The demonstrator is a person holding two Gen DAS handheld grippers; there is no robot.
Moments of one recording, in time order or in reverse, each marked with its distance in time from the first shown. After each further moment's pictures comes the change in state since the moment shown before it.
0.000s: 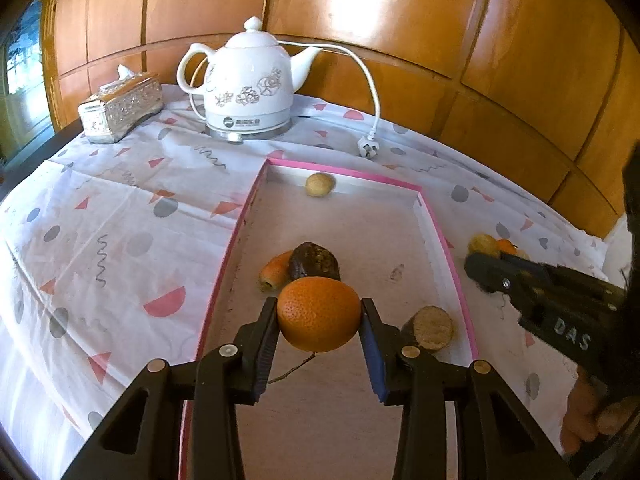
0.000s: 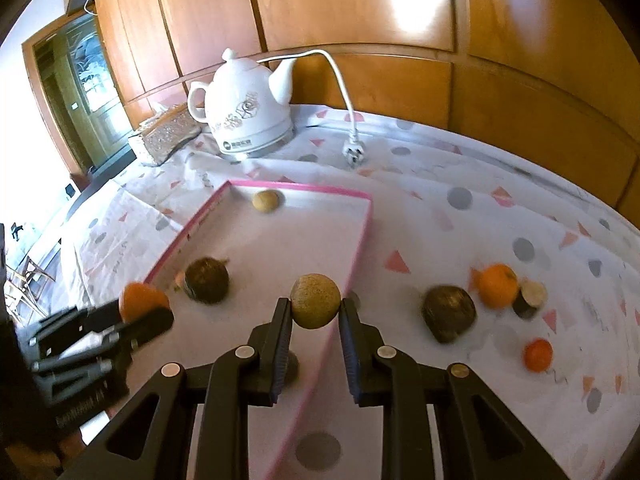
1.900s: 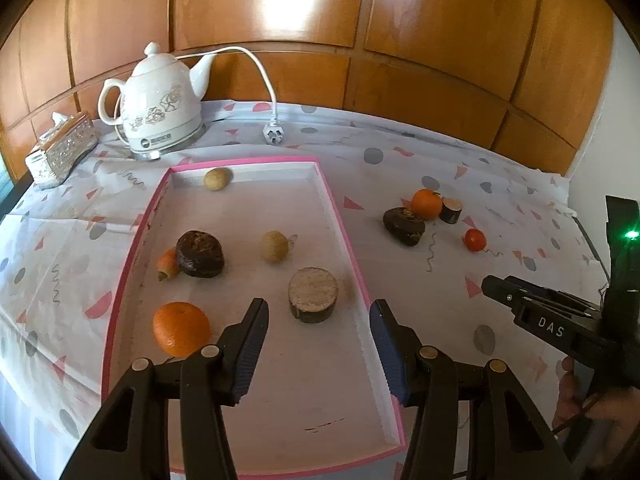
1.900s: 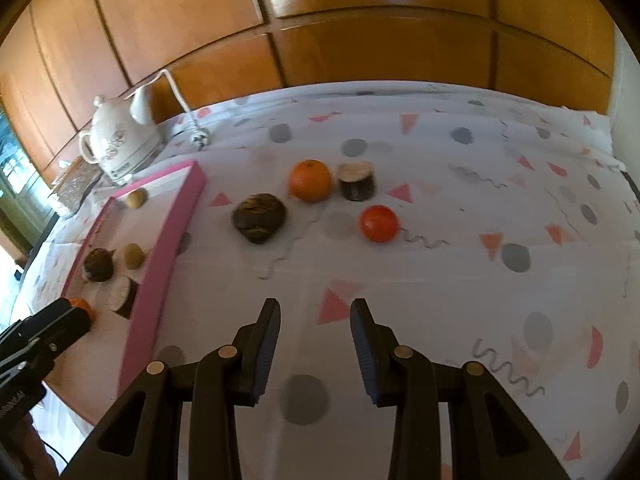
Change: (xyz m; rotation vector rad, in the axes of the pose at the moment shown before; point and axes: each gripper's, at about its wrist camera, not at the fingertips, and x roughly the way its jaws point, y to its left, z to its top) left arm -0.014 -0.080 -0.026 0.222 0.021 -0.110; right arm -0.048 -0.109 -0.094 0.353 -0.008 -0.214
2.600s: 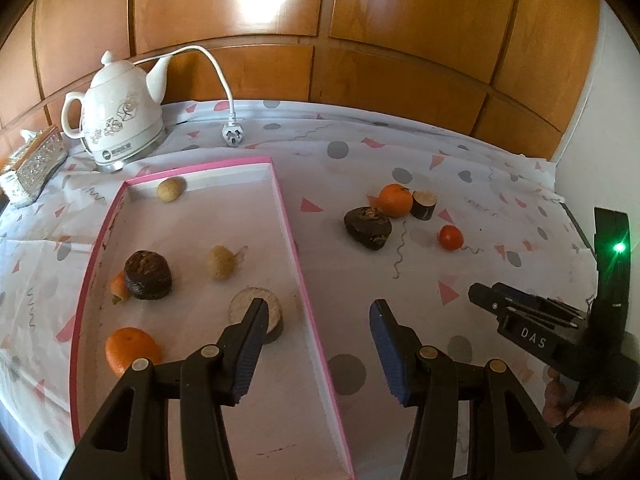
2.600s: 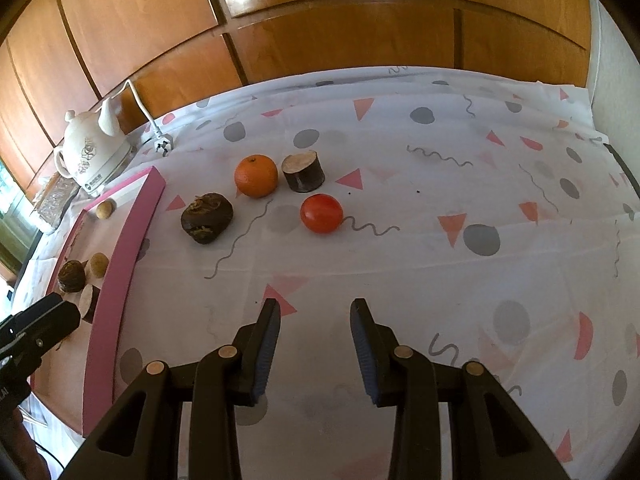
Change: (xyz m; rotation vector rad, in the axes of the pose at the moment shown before) left arm 0.020 -0.032 0.017 0.051 0.038 -0.055; right arm 0.006 -0.032 -0.002 0.064 0.013 -0.036
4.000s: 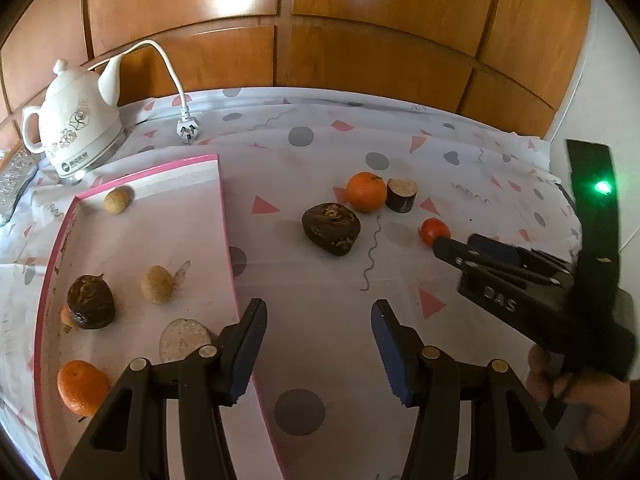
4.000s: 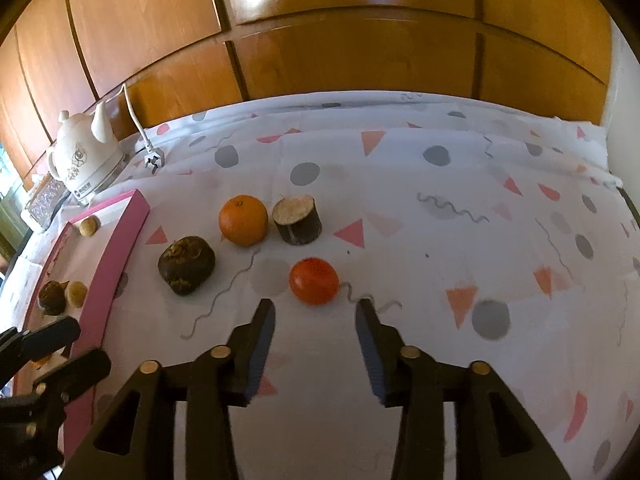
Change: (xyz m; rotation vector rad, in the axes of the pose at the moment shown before) left arm 0.040 -0.034 0.015 0.054 0.060 -0.031; right arm 0.026 0.001 0.039 -0.081 -0.049 -0.024
